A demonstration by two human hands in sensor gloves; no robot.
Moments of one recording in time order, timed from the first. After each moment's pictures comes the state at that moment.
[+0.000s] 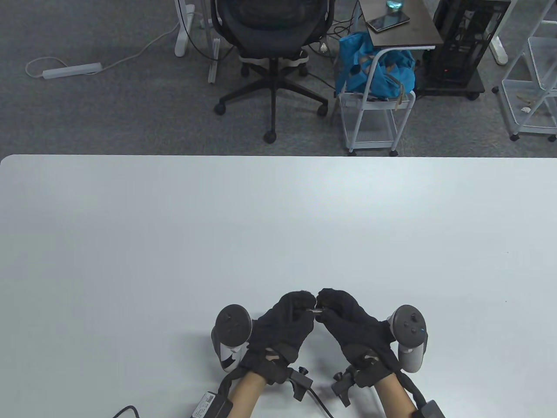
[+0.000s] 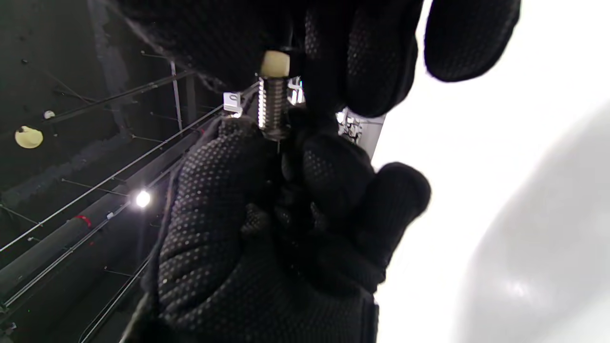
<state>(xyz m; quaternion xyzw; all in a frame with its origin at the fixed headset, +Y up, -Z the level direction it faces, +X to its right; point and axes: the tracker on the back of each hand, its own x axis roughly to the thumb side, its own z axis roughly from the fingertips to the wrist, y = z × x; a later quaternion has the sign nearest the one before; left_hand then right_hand) -0.078 -0.751 -0.200 -0.04 -0.12 0.66 0.74 0.153 -0.745 -0.194 0.10 0.07 0.74 0.66</state>
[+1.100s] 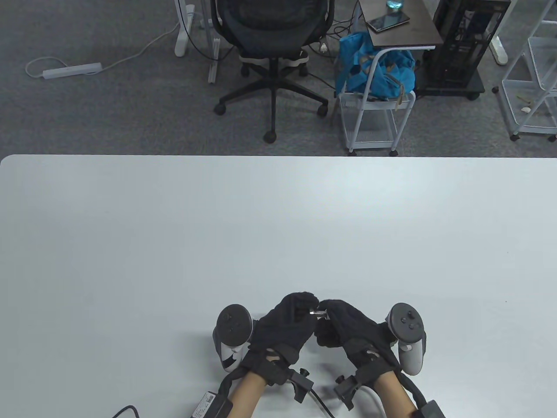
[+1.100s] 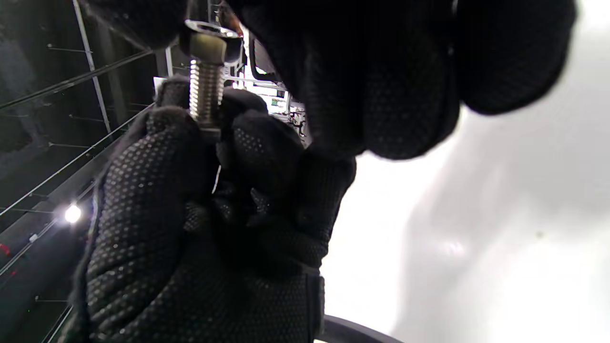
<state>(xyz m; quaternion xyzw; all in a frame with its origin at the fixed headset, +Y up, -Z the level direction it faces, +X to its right) -0.074 -0.747 -0.198 -0.05 -0.13 0.66 0.74 0.156 -0.759 -0.193 0.03 0.14 0.73 0.67</state>
